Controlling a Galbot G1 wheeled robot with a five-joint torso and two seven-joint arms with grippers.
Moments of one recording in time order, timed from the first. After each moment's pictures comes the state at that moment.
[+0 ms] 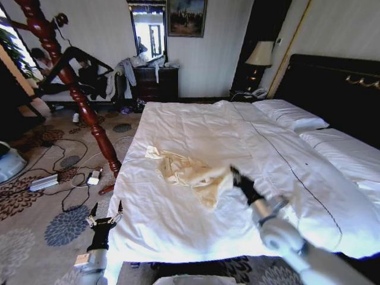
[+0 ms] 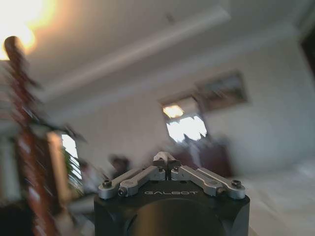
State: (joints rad) left arm 1.79 -1.44 -0.75 -2.04 -0.20 -0.33 -0.01; right arm -1.28 0.55 0.43 2.31 1.13 0.24 0.22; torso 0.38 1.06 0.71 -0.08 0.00
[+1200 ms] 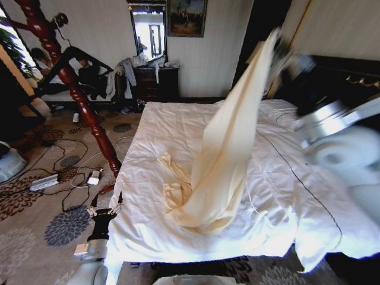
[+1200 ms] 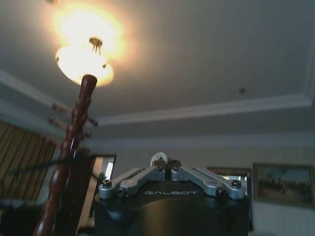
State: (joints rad) left arm 1.72 -1.42 -0.74 -2.01 -0.23 -0.31 -0.01; right arm -0.75 0.47 0.29 2.06 1.09 0.23 -0.08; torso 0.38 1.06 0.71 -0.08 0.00
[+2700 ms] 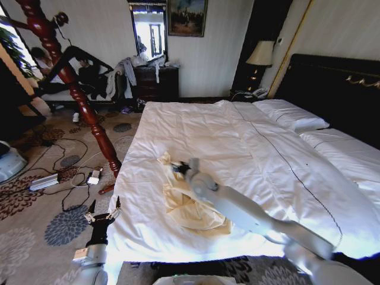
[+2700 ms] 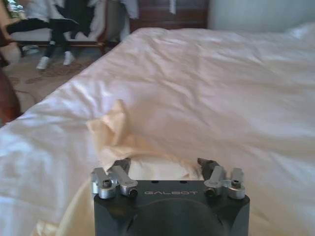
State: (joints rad) left arm 1.76 -1.45 -0.76 -2.02 -0.23 -0.31 -0.02; right arm -0.51 0.98 -0.39 1.81 1.16 -0.46 0.72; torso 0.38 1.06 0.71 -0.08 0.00
